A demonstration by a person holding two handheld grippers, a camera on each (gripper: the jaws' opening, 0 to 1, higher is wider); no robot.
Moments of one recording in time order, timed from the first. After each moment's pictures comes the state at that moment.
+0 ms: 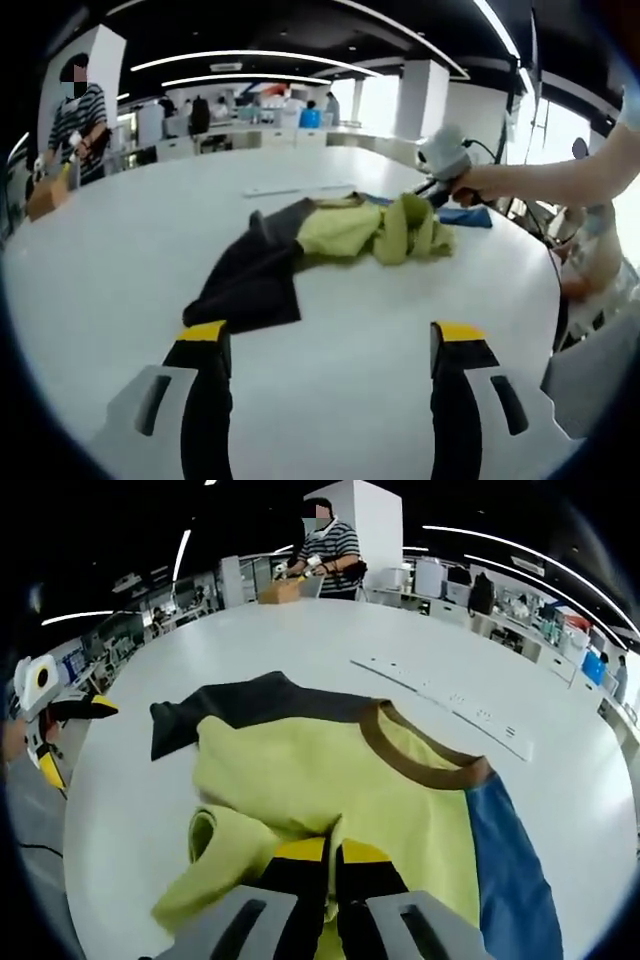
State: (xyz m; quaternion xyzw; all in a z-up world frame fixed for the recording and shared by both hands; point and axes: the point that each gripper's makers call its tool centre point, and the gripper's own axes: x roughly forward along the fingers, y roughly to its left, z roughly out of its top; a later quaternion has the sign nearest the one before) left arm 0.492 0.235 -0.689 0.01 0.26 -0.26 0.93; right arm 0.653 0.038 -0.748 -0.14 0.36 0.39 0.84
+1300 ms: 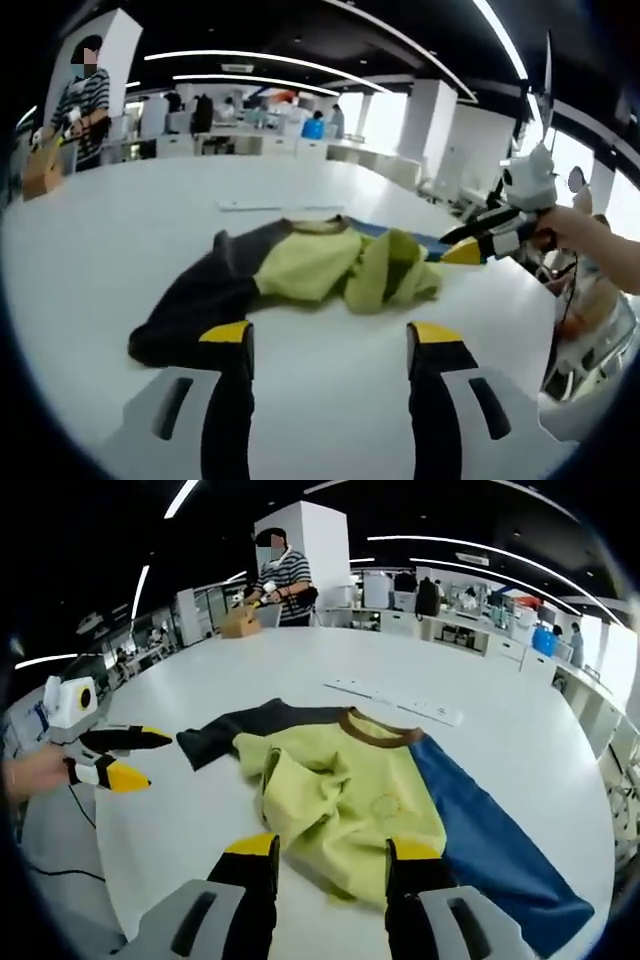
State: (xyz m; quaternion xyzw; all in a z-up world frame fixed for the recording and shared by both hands) left arm 0.519 0.174 -0.675 -0.04 0.25 -0.26 0.93; right arm 0.555 -0.023 -0.683 -0.08 0.34 0.30 0.89
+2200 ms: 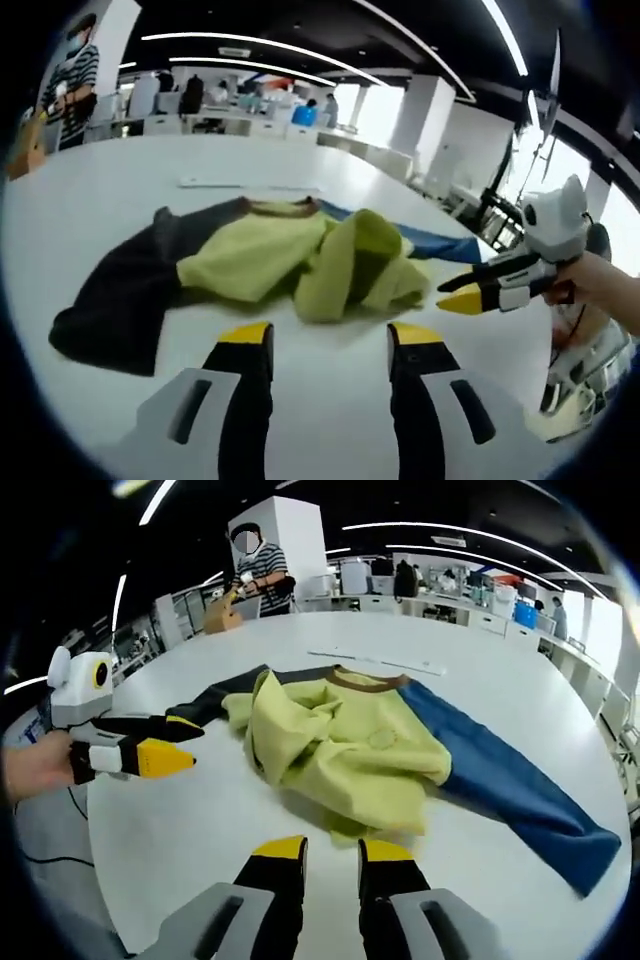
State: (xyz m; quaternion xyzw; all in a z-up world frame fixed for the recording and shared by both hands) left arm 0.540 0.101 -0.712 -0.07 0.27 -0.28 0.92; right arm 0.527 -0.039 -0.733 -0.05 0.36 0.27 0.89
